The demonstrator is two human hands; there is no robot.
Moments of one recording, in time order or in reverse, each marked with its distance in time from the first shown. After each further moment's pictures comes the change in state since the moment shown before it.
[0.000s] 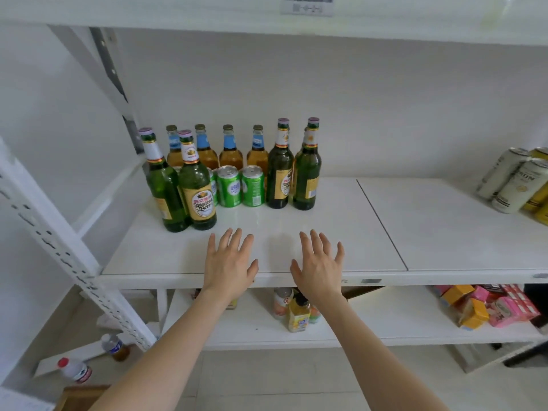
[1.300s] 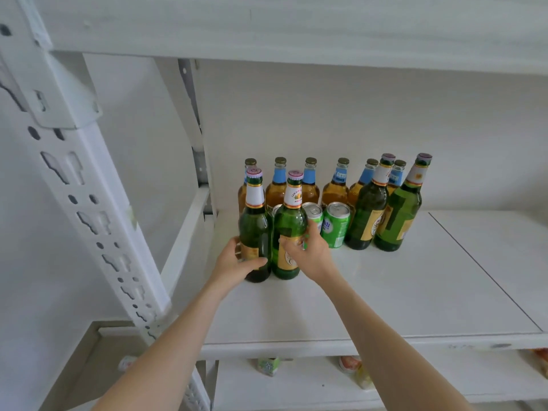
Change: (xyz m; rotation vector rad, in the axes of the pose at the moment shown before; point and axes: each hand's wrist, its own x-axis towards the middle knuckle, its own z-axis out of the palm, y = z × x) left_hand 0.101 -0.241 0.033 -1.255 -0.162 -0.406; right_hand 0.159 -0.224 -0.001 0.978 0.000 0.108
